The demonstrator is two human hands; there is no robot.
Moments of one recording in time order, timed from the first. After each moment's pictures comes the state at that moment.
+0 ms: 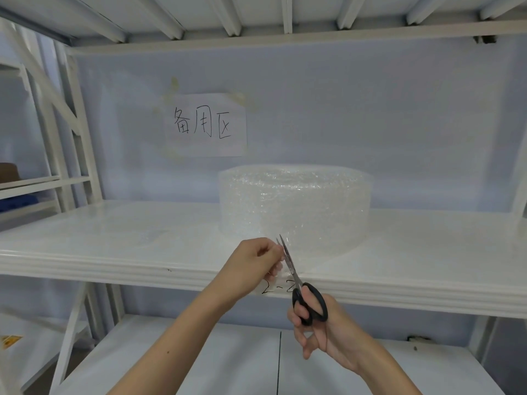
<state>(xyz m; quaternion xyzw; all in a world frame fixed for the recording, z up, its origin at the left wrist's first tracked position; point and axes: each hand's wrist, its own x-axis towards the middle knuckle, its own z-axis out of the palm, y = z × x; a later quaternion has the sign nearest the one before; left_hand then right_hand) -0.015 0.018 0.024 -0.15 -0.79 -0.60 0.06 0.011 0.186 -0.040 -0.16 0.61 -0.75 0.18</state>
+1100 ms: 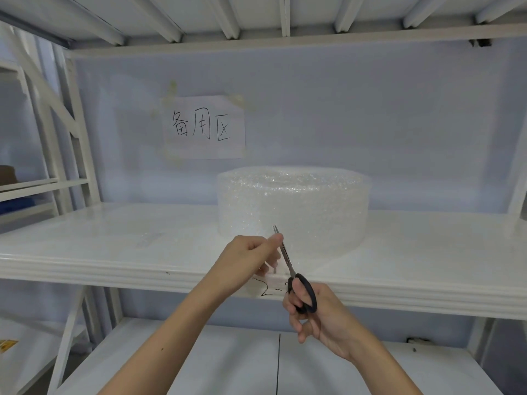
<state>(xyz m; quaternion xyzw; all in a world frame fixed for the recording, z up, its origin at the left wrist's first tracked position) -0.020 0.007 0.032 -0.15 -0.80 -0.57 0.08 0.002 0.178 -0.029 -0.19 0.63 -0.74 0.13</state>
